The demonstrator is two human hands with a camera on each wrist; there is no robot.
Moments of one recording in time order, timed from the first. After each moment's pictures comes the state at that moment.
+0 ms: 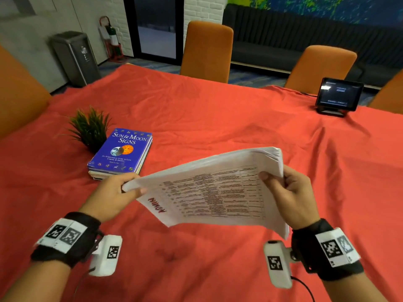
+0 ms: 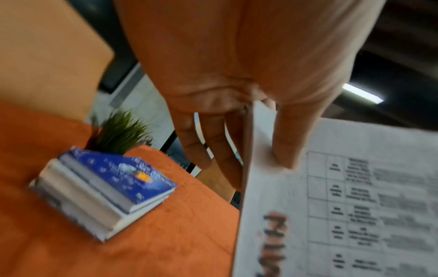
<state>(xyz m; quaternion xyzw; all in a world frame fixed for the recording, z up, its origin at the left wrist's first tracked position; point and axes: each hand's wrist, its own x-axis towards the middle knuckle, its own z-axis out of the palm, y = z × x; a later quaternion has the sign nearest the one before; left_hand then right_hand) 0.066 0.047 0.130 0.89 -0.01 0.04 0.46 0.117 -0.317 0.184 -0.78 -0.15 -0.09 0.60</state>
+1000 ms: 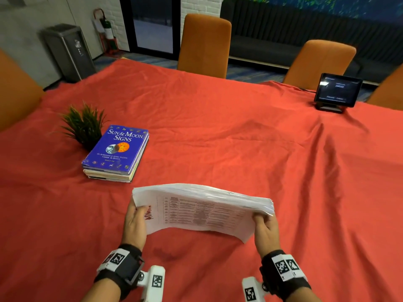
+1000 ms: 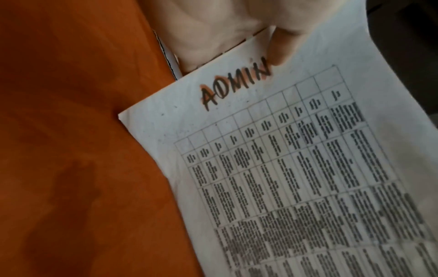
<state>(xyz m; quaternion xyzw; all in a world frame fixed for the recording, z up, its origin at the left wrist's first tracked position) 0.051 -0.036 0.039 0.65 0.24 0.19 0.70 0.102 -0.325 0.022 -0.76 0.05 -0.10 0.64</state>
